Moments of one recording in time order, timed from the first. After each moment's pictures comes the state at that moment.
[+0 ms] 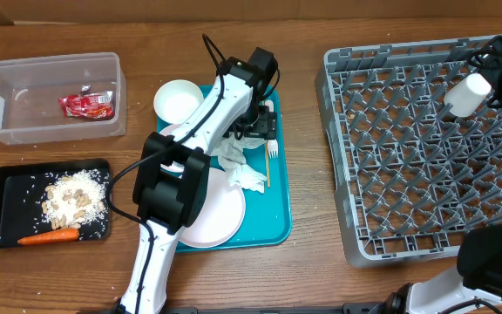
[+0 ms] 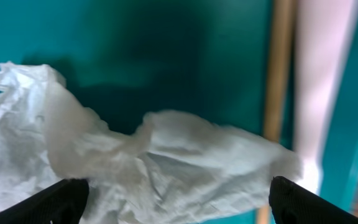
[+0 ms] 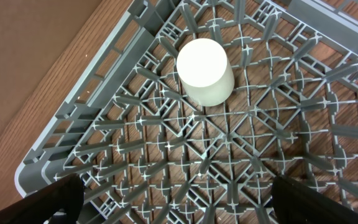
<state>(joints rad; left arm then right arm) -0.47 2.36 2.00 -1.18 -0.02 -0.42 -0.37 1.78 1.92 -1.18 -0.02 0.49</state>
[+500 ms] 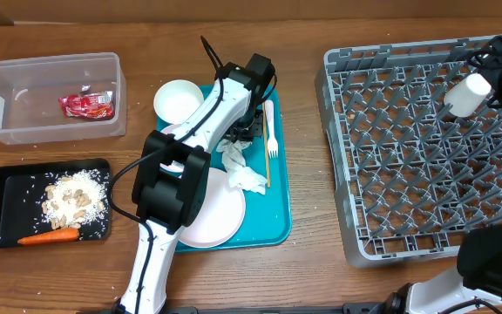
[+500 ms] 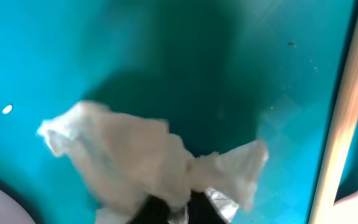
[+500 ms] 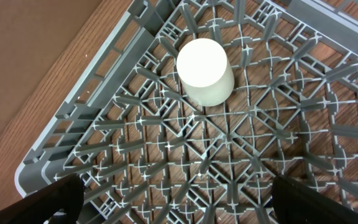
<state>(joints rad) -0.46 2.36 1.95 -1.14 -0.10 -0.42 -0.37 1.78 1.92 -1.18 -0.02 0.49</state>
